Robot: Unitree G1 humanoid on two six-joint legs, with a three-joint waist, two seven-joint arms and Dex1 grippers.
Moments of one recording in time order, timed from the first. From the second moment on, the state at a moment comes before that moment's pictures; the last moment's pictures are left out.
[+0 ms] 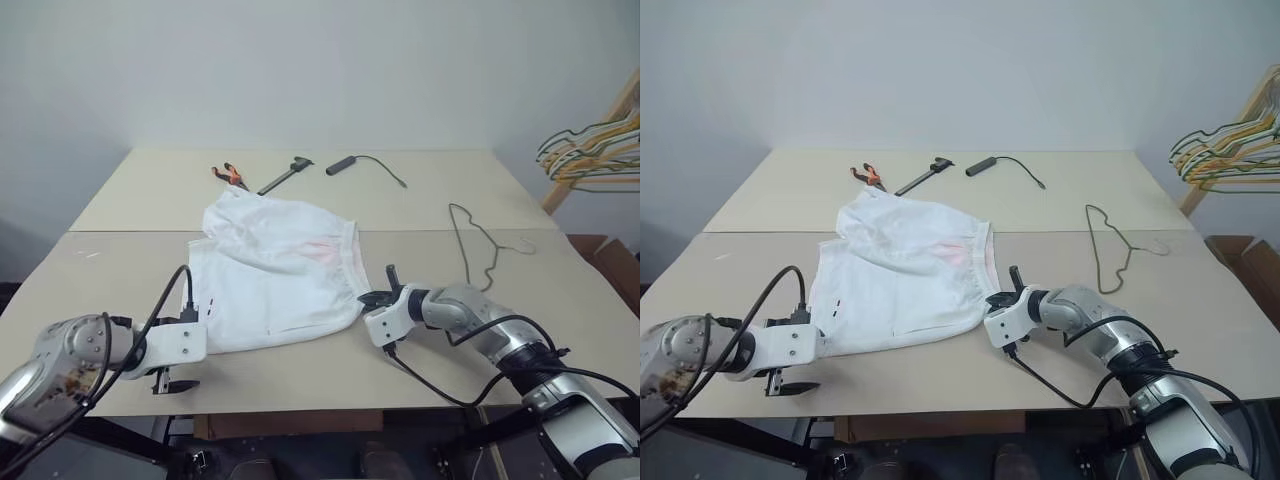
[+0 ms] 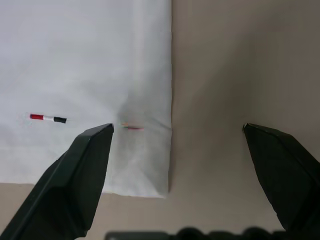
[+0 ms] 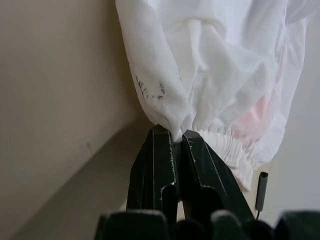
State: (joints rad) left arm -0.02 1.13 -0.13 -0.33 0.12 0.30 -1.10; right arm -0.55 -0.64 0.50 0.33 -0.64 -0.52 0.60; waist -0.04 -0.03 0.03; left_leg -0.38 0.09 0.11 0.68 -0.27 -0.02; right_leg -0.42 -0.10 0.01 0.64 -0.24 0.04
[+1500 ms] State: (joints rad) left arm 0.26 1.22 0.06 -0.52 -0.04 0.22 -1.27; right arm -0.39 -0.76 0.45 0.12 -0.56 -0.49 0.67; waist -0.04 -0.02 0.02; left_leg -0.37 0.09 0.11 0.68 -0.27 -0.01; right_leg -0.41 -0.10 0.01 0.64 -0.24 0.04
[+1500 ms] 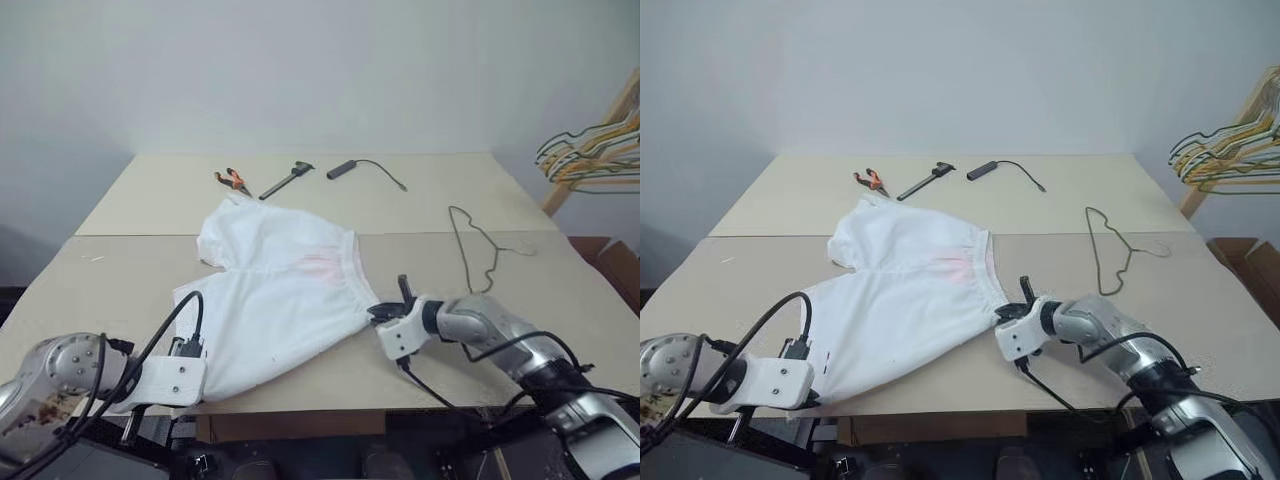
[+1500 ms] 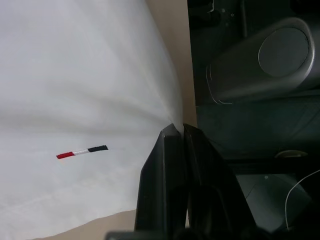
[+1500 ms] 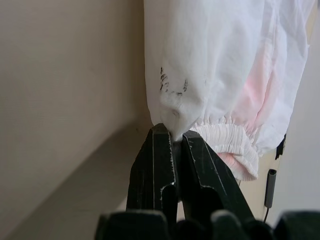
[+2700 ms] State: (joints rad) left arm 0.38 1.11 0.13 0.14 -0.16 -0.51 -1.38; right arm 0.02 -0.96 0.13 -0.36 -0.13 -0.18 0.96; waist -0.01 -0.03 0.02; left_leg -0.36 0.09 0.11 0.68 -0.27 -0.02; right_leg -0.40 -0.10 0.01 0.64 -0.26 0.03
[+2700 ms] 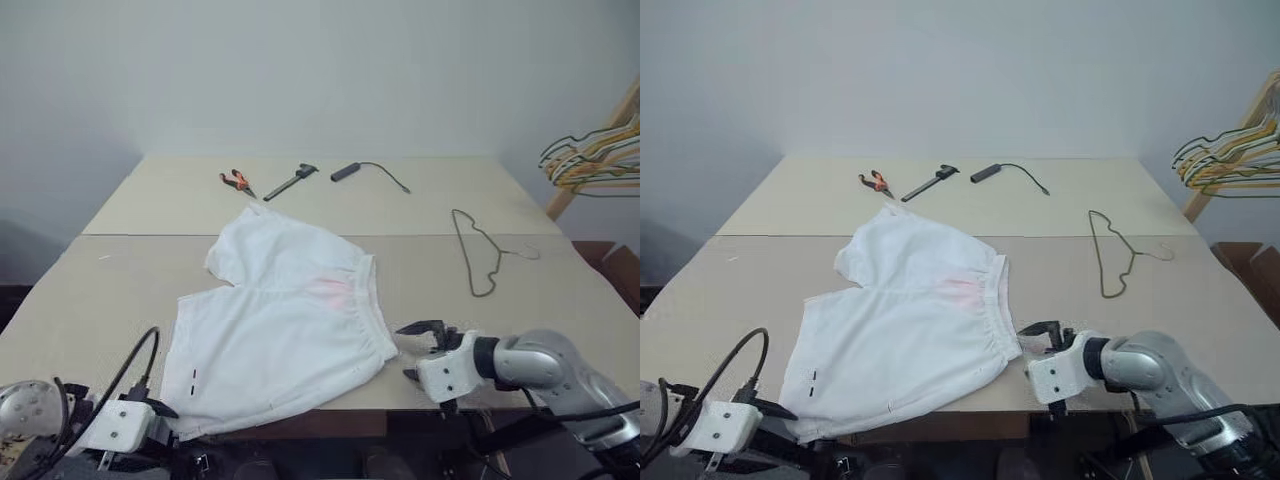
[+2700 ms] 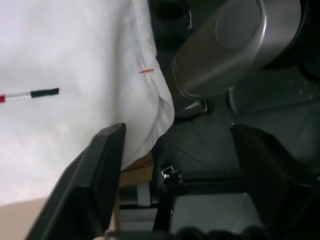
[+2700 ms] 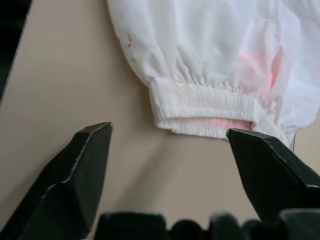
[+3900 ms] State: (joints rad) left arm -0.42 0.93 0.13 -0.45 -0.95 0.62 -1.00; right arm -0.91 -0.57 -0.10 0.78 0.00 1.05 0.32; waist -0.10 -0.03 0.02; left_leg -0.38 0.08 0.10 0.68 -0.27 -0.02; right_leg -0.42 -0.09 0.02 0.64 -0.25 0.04
